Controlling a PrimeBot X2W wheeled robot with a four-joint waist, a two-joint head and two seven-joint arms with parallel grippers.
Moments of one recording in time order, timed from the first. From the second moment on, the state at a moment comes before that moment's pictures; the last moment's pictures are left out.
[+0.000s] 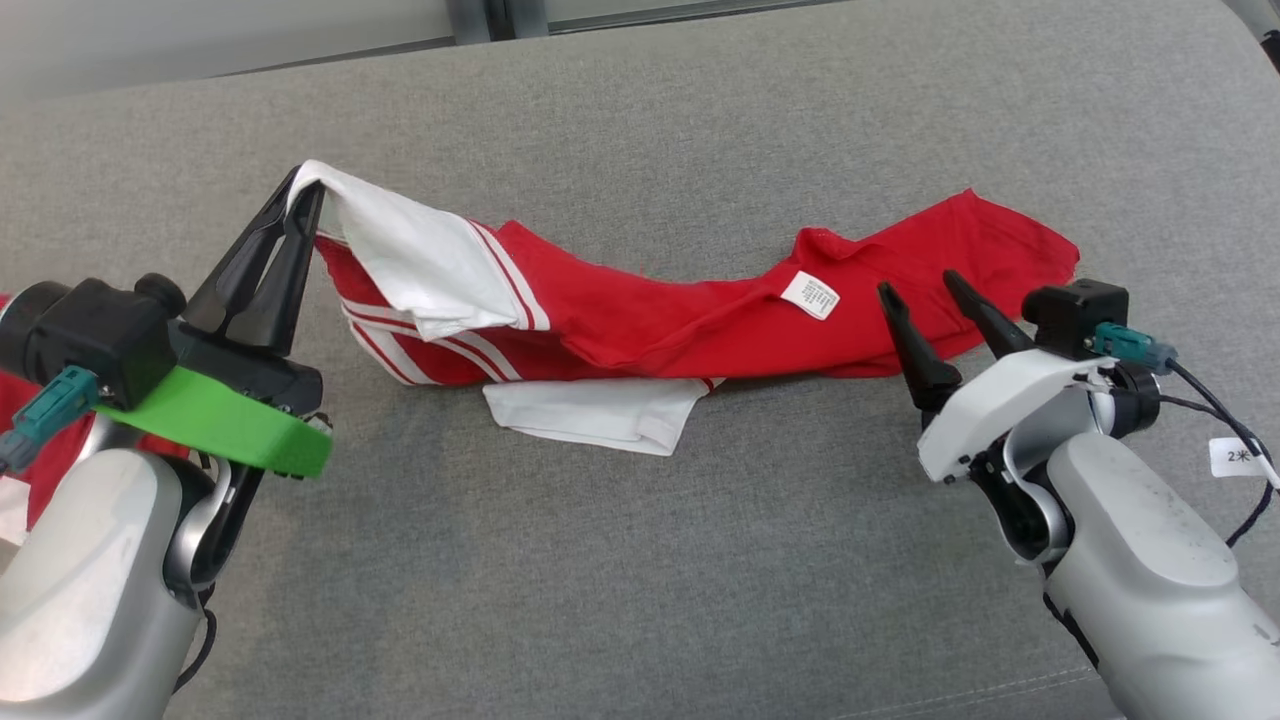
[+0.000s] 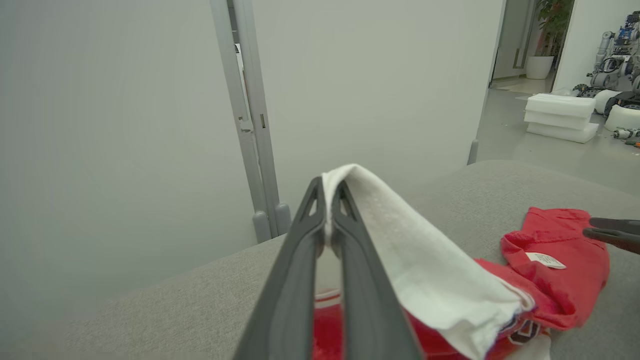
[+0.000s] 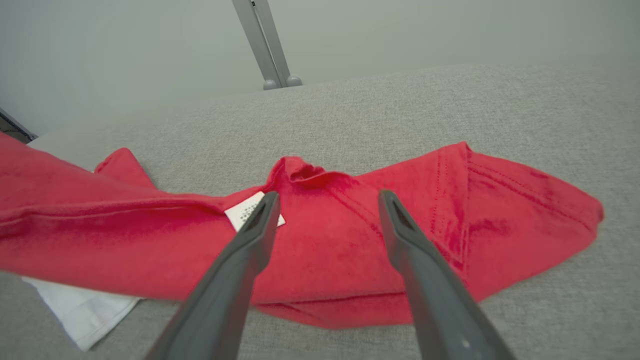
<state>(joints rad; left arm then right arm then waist) -0.52 0.49 -0.42 0.13 -0.54 -0.12 -0.22 -0.56 -0.26 0.41 0.58 0.59 0.13 -0.16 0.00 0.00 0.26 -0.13</state>
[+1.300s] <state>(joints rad) -0.48 0.47 -0.42 0.15 -0.52 -0.11 -0.26 -0.89 -0.25 0.58 0.81 0.51 0.13 0.20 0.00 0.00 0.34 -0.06</state>
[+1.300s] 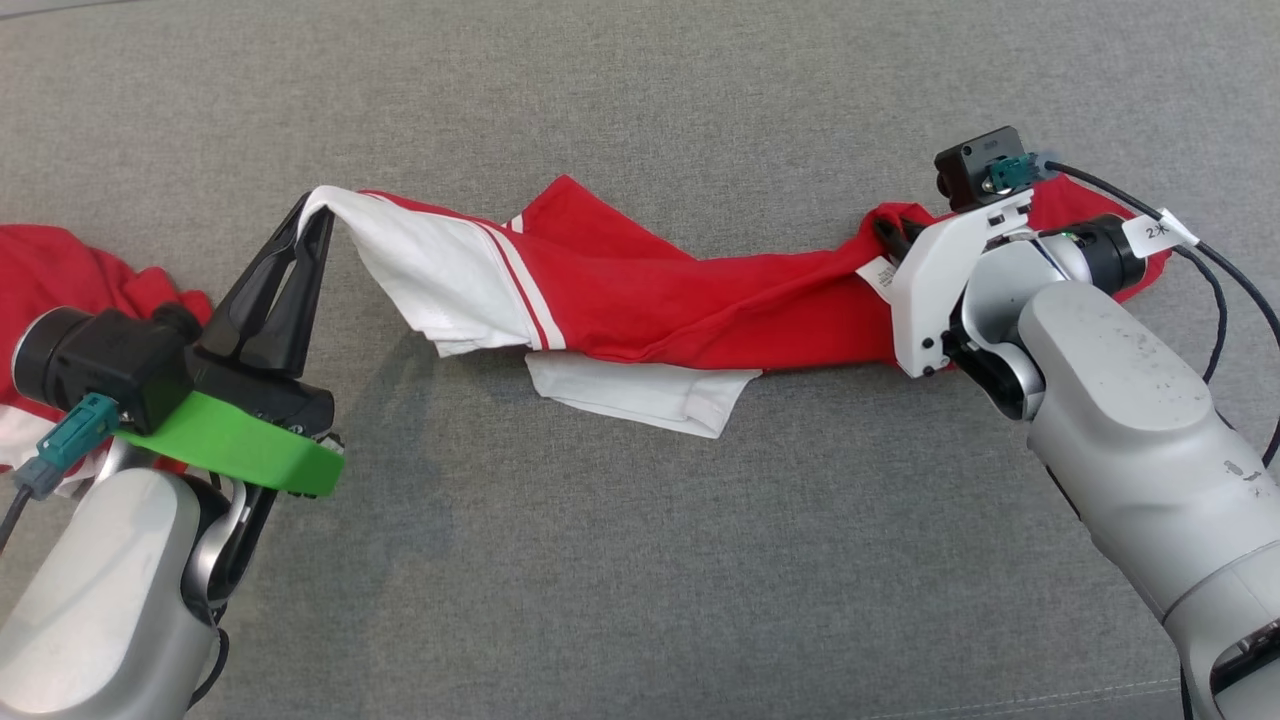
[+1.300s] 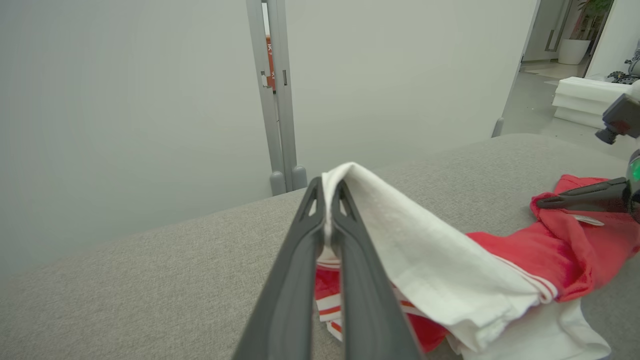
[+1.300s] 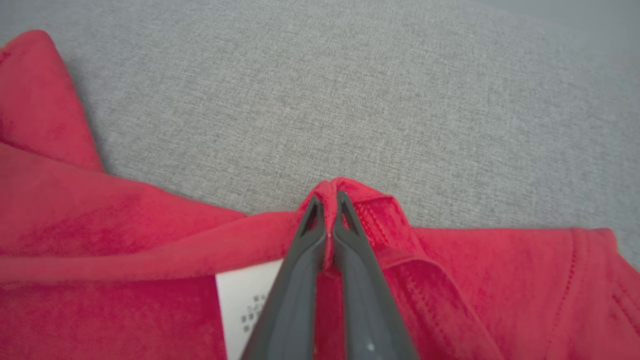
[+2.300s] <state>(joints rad) -1.68 0.62 -0.73 0.33 -0.36 -0.13 -0.14 -1.44 -0.36 0.22 0.55 0.32 0.13 0.03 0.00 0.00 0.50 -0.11</state>
